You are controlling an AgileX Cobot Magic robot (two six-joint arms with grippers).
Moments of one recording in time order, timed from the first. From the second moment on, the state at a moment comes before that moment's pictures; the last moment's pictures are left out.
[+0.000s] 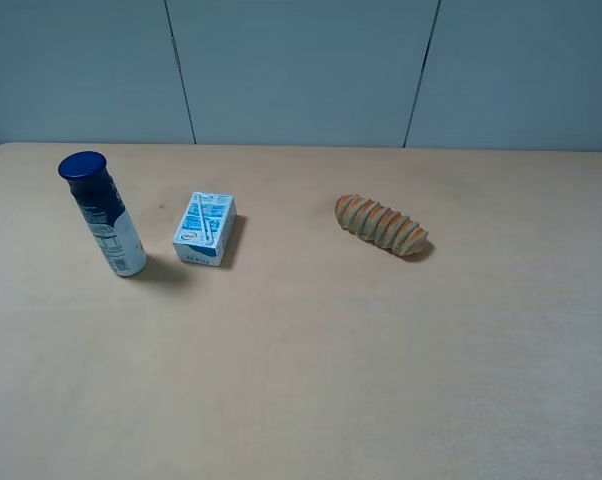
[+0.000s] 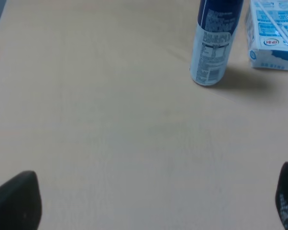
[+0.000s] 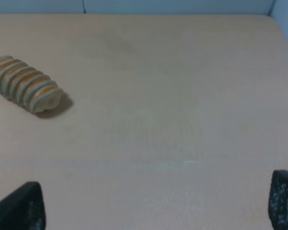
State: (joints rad) left arm 0.00 0.00 -0.49 0.06 1.06 0.01; right arm -0.04 0.00 -0.50 0.04 1.02 -0.04
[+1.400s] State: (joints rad) left arm 0.00 0.00 -0.49 0.07 1.06 0.01; right arm -0.04 0.00 -0.50 0.04 1.02 -0.04
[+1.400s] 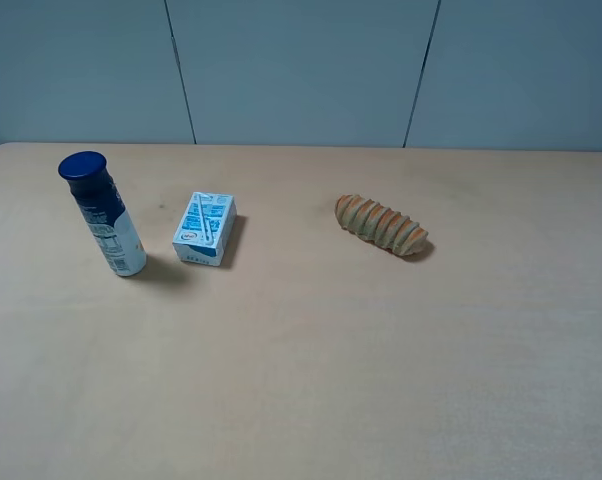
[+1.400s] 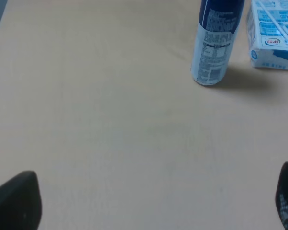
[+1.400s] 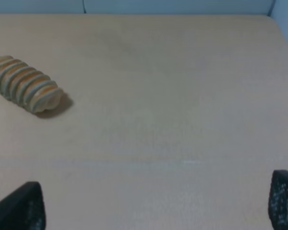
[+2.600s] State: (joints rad) left arm -0.07 0.90 -1.01 0.07 1.13 0.01; right arm -0.04 0.00 -0.50 0.04 1.02 -0.04
